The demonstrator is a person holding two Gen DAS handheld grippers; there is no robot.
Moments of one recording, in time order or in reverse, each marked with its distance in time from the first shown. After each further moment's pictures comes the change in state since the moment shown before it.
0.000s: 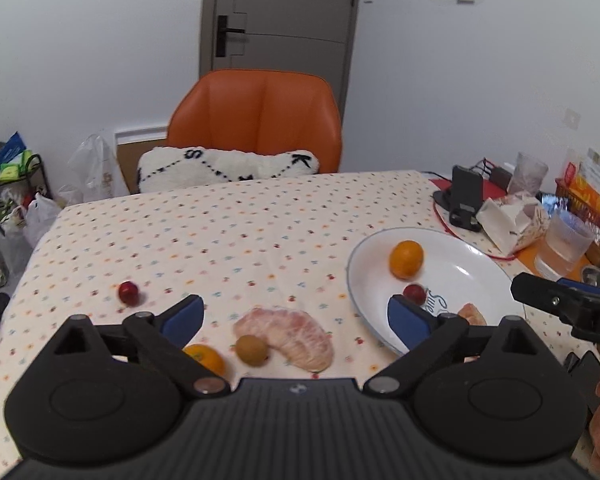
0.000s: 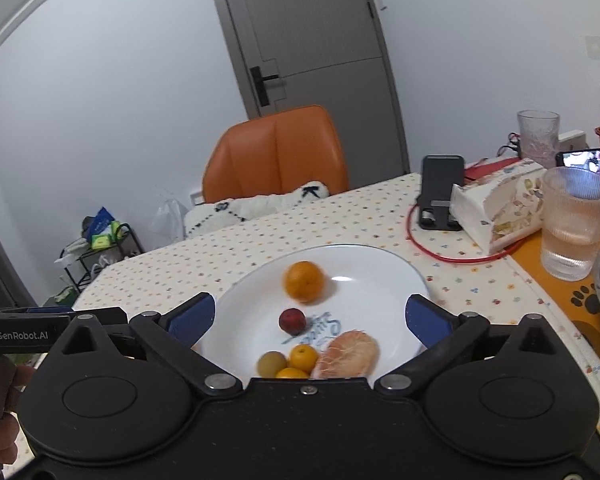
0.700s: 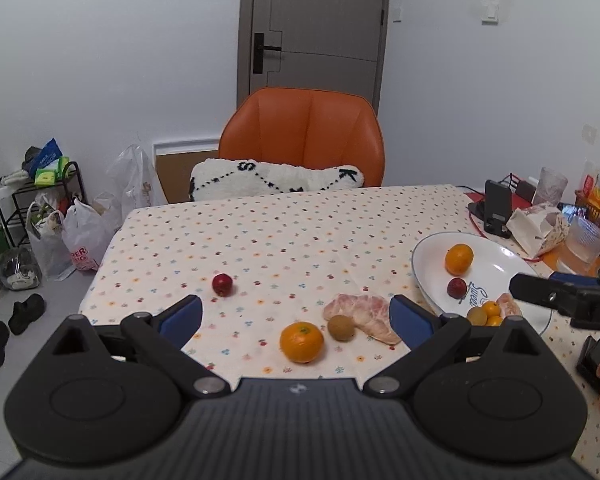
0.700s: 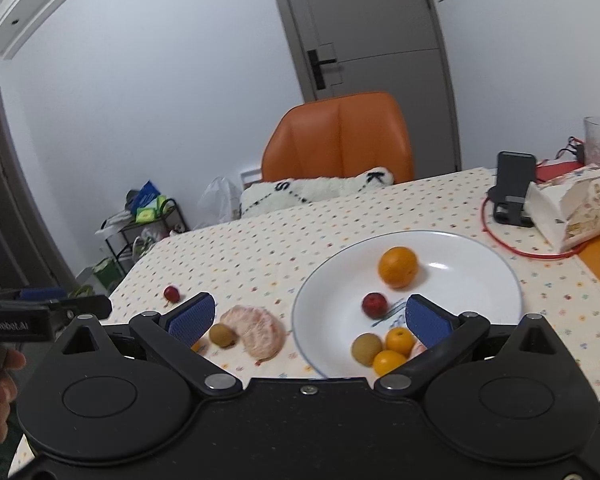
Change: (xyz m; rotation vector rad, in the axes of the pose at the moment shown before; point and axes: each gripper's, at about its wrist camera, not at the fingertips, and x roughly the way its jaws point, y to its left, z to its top) left arm -0.056 0.059 -0.015 -0.017 -0.048 0.074; right arm 0.003 0.056 -0.007 -0.078 0.058 0.126
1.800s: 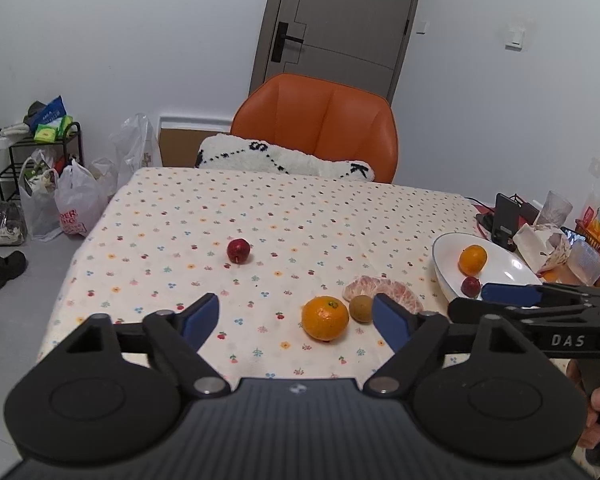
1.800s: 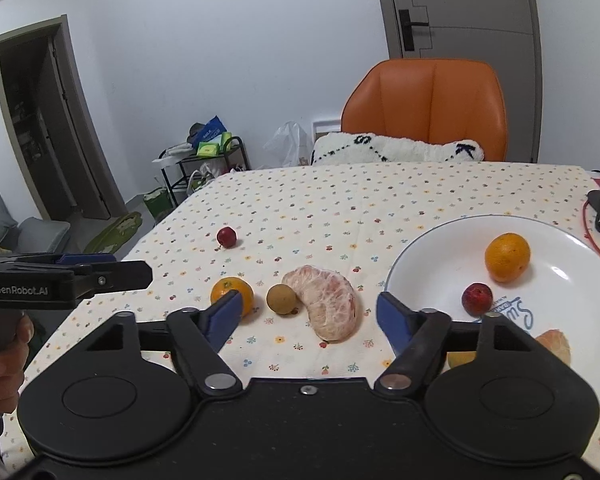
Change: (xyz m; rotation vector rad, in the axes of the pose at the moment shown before) left arm 0.020 0.039 -0.030 -0.130 0.010 -0.048; right arm 0.055 0.039 -0.009 -0.174 0.143 0.179
